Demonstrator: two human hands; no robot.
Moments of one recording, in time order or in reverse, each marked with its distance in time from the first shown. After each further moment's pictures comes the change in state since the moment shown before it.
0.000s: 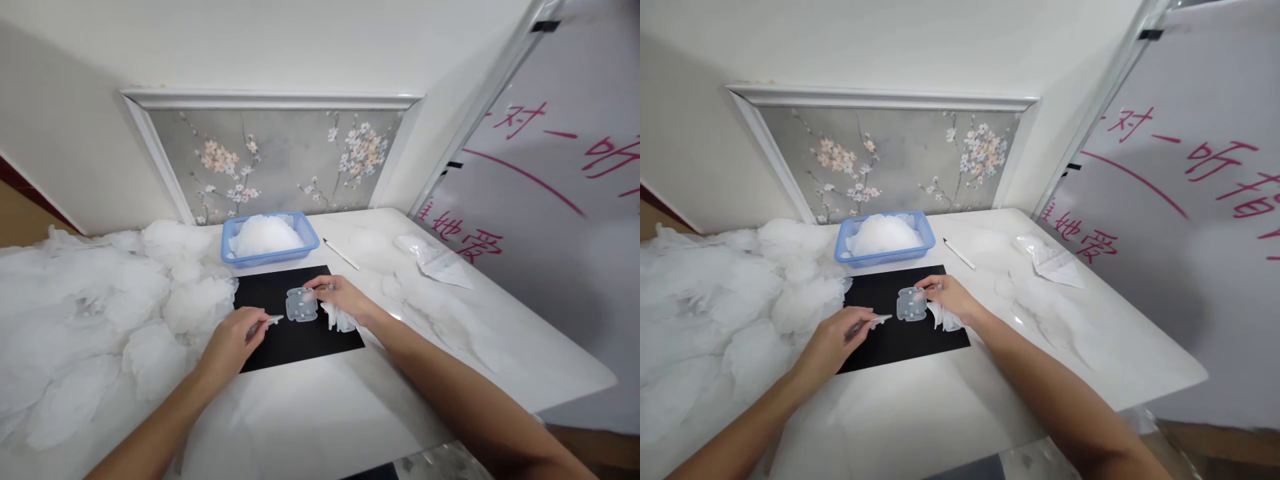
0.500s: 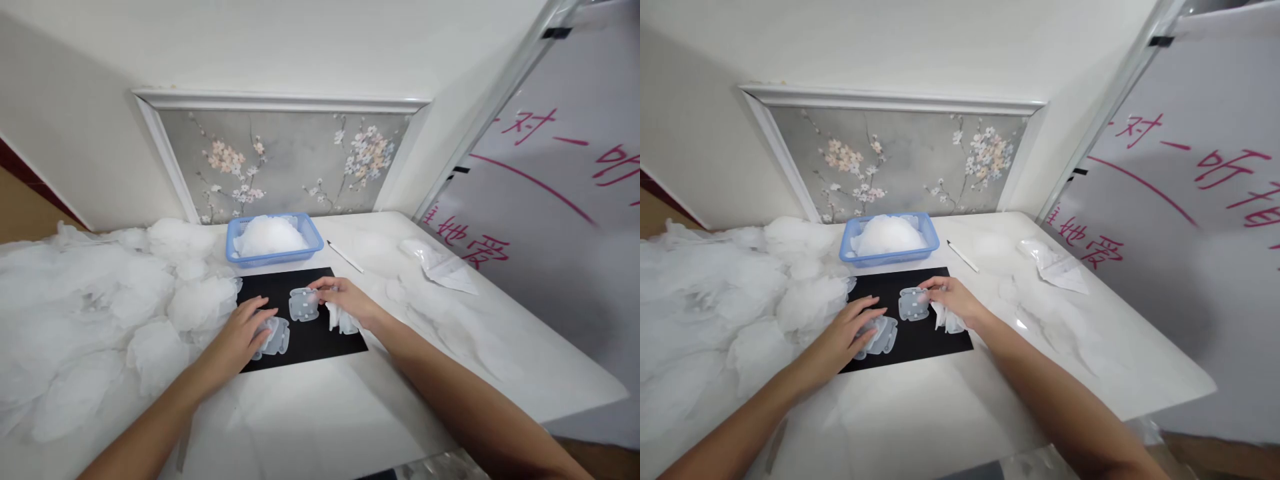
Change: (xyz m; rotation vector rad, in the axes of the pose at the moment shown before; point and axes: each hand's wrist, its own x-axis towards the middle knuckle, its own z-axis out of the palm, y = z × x) left_hand -0.004 -0.014 -0.002 0.062 -0.222 -0.026; right_hand -0.001 -0.001 0.001 0.088 -0.043 -0.047
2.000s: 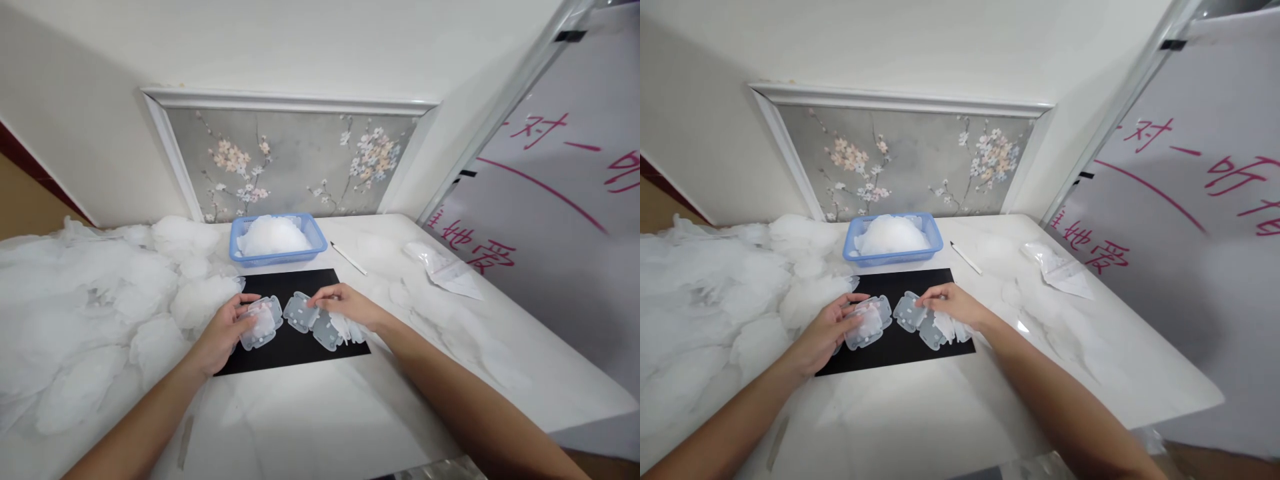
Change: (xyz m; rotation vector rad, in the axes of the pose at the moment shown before) left_hand 0.003 0.004 -0.013 -1.041 0.129 -0.455; right_hand -0.001 0.006 -0.006 -0.210 -0.217 -0.075
